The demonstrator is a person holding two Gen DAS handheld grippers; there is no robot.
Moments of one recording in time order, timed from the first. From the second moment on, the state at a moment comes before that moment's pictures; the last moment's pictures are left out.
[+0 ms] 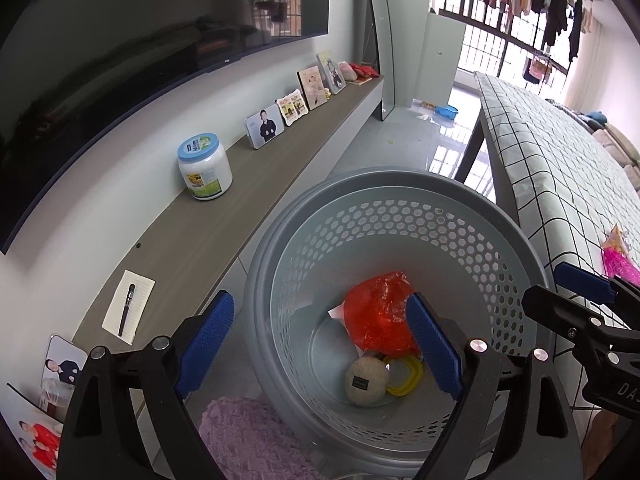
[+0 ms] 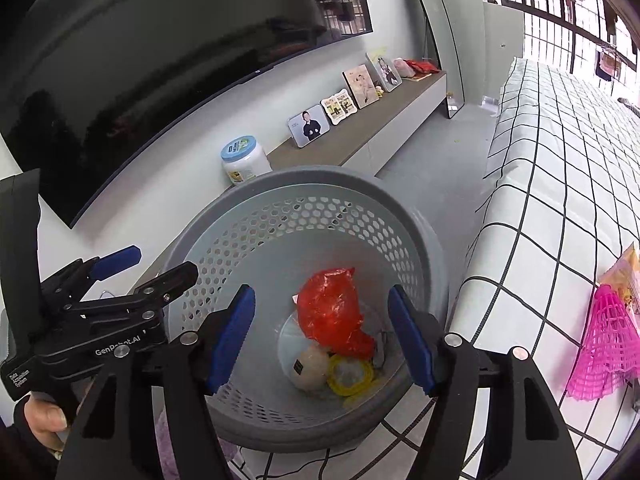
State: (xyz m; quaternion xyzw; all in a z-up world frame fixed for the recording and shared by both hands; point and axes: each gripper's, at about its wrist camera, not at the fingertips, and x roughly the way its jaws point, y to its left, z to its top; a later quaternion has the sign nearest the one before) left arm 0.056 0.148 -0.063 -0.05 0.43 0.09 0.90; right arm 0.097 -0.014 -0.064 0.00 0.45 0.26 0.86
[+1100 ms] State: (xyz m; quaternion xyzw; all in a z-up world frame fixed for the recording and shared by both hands) left arm 0.039 0.034 -0.032 -0.01 0.42 -0.02 0.91; right arm 0.015 -0.178 -0.027 0.07 0.42 0.09 0.90
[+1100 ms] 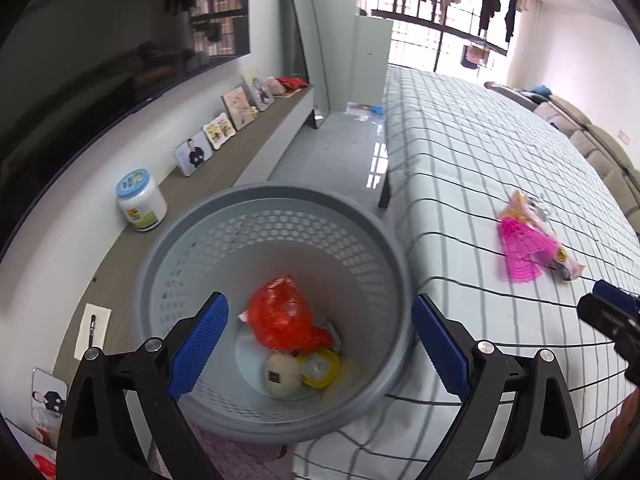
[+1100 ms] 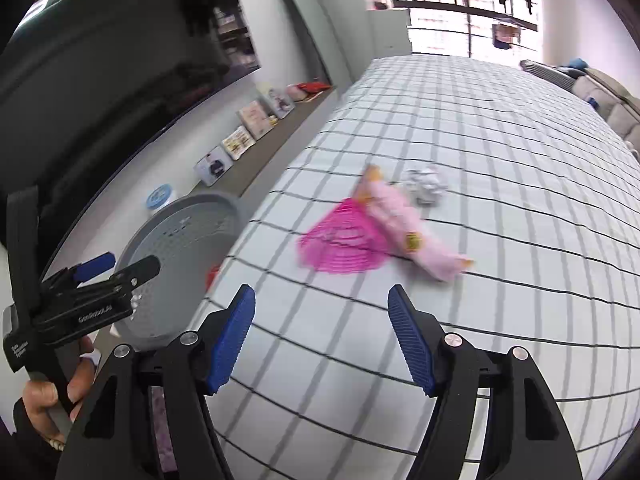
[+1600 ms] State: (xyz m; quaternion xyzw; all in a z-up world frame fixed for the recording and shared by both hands) left arm 0.051 -0.044 -0.029 0.01 0.43 -0.06 0.90; right arm 0.052 -0.250 -0.030 0.07 0.44 0.08 0.89
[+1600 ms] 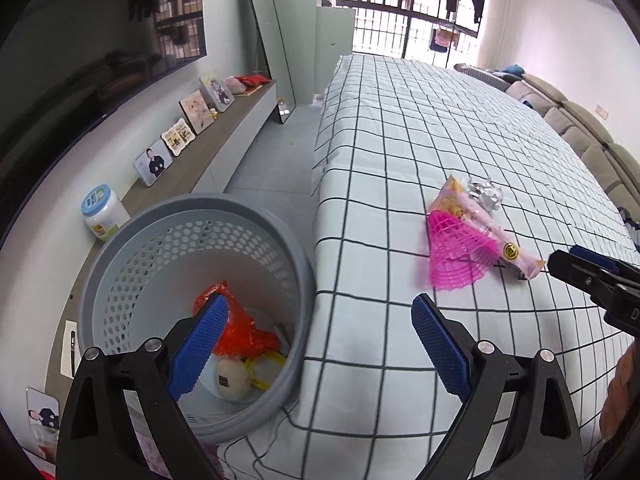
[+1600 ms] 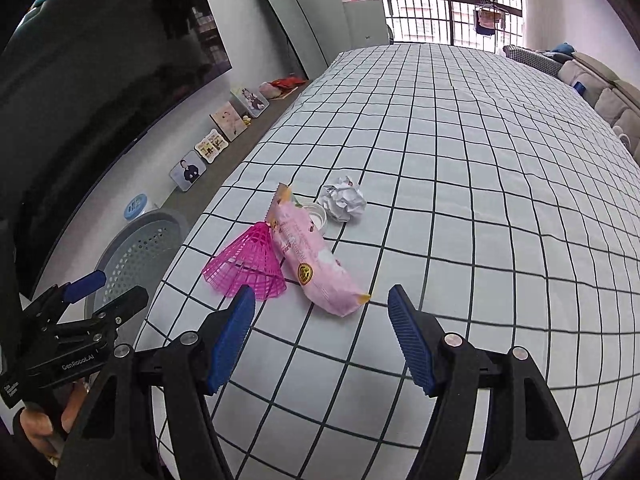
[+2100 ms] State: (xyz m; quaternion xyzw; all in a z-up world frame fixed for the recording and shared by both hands) left arm 0.059 -0.057 -0.026 0.02 0.43 -0.06 0.90; right arm 0.110 -0.236 -0.049 0.04 0.47 0.11 0.88
